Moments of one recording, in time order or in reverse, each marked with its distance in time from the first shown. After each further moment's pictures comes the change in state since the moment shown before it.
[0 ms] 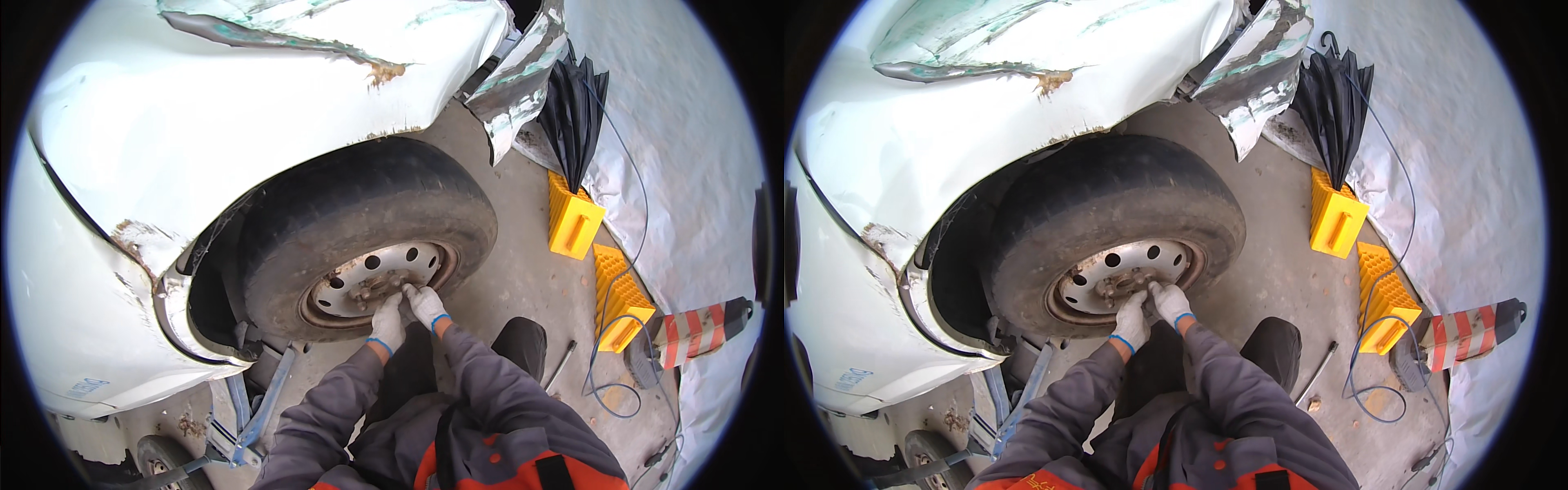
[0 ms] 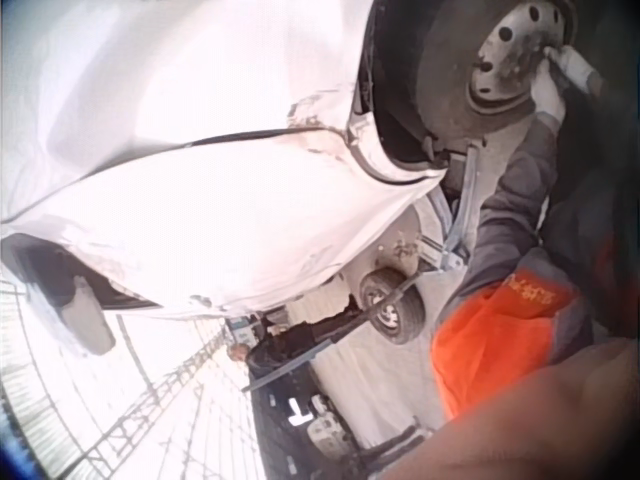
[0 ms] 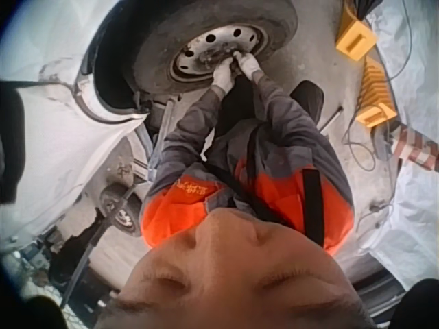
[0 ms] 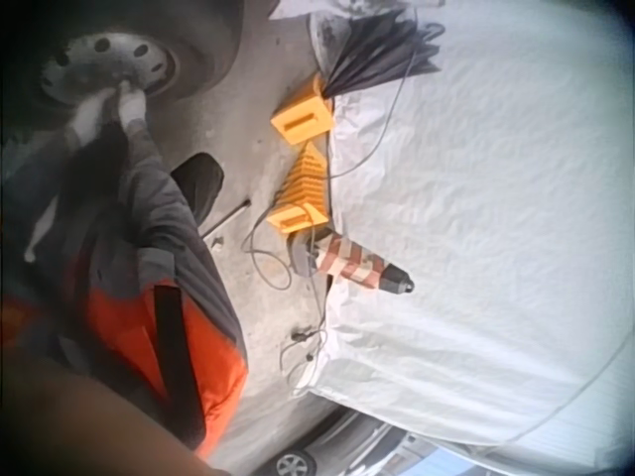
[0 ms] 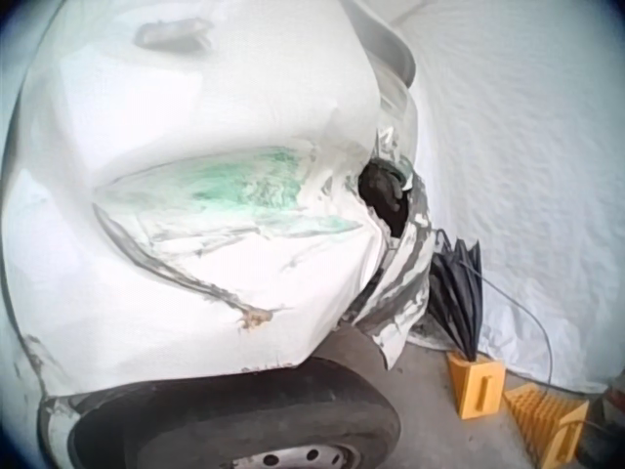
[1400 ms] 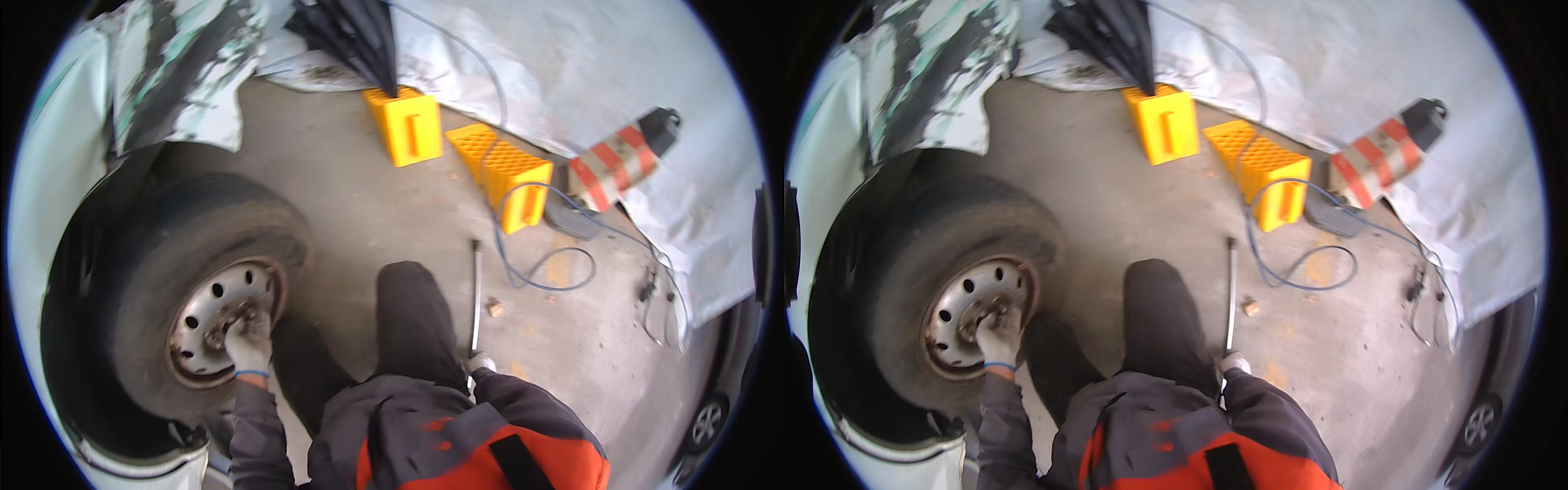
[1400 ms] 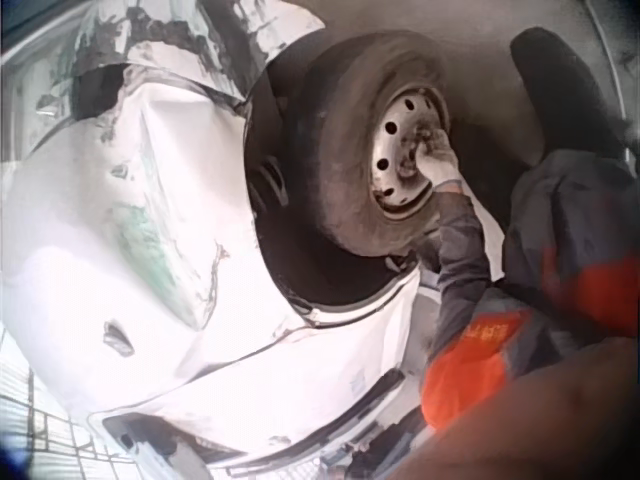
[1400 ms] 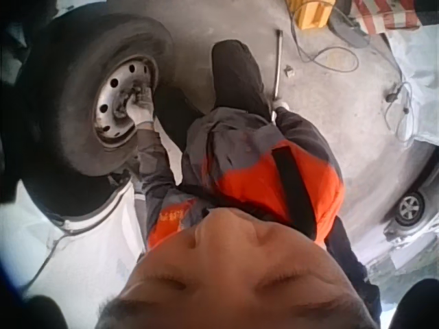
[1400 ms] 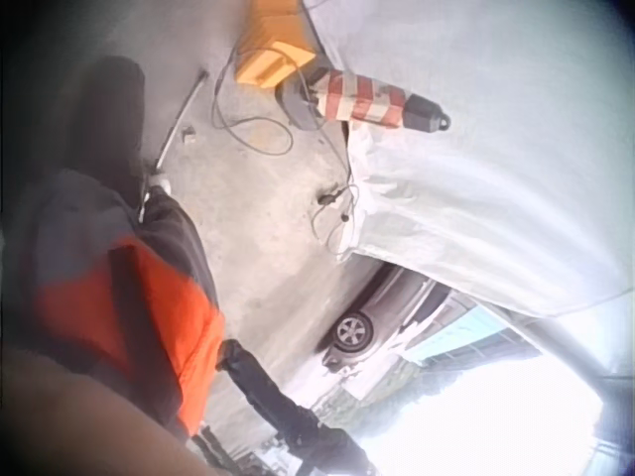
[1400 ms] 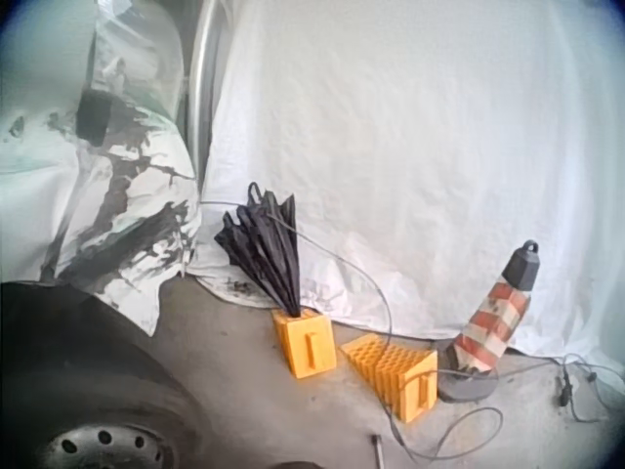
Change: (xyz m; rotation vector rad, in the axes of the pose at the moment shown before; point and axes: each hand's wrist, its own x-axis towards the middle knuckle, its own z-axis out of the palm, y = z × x) left_hand 0.003 0.034 0.004 -0.147 0.025 0.001; right_hand -0.364 0.337 -0.125 -0.269 0.361 1.177
